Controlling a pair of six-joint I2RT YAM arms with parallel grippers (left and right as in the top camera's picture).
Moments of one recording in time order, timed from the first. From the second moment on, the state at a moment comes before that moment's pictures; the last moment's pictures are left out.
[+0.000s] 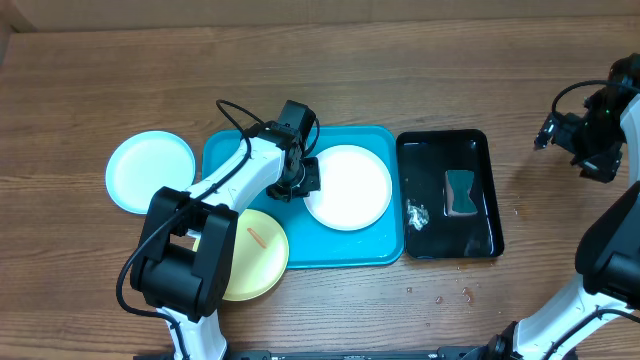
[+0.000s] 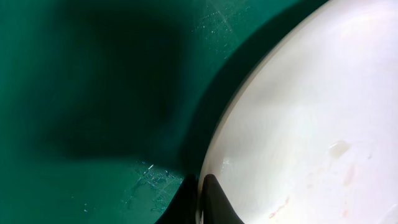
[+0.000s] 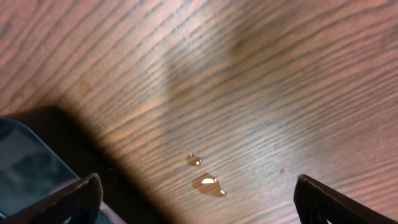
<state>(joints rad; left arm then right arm) -0.38 1.95 1.27 -0.75 0.12 -0.46 -0.40 1.99 1.67 -1.20 -0.07 0.17</state>
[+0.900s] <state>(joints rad) -0.34 1.95 1.67 -0.82 0.35 -0.34 -0.40 1.99 1.67 -1.13 -0.07 0.17</state>
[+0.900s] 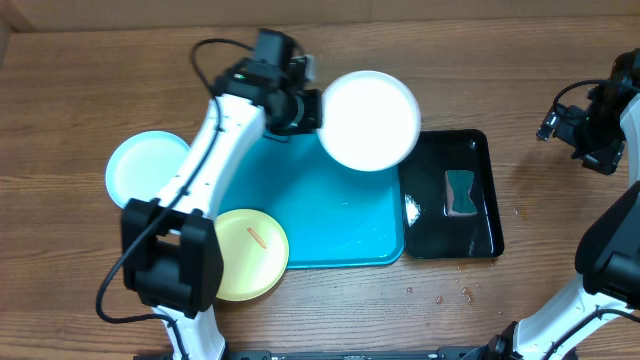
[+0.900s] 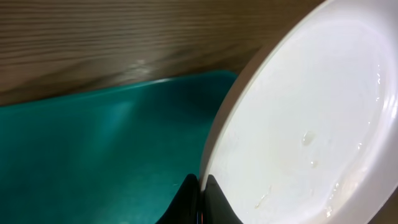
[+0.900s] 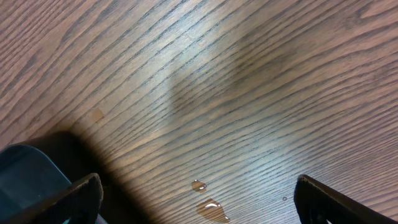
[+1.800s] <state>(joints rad) -0.93 1.94 1.80 -0.67 -0.74 -0.07 -0.40 1.99 1.67 -1.13 -0.07 0.17</state>
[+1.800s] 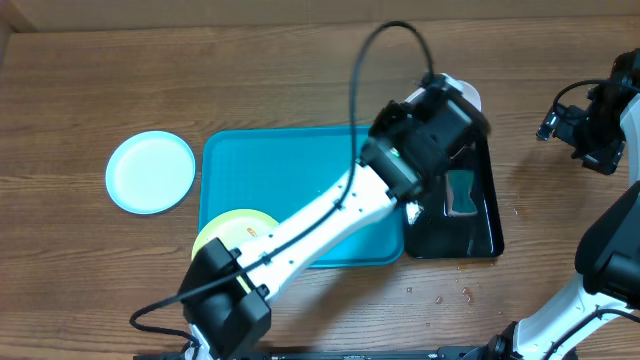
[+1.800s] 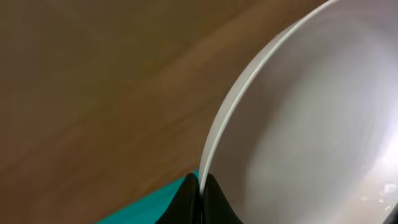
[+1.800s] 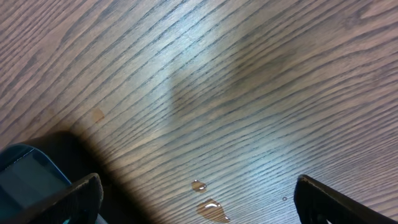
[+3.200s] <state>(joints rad) -1.09 1.93 1.81 -0.53 -1.21 0.16 -0.40 1.99 1.67 -1.13 -0.07 0.17</state>
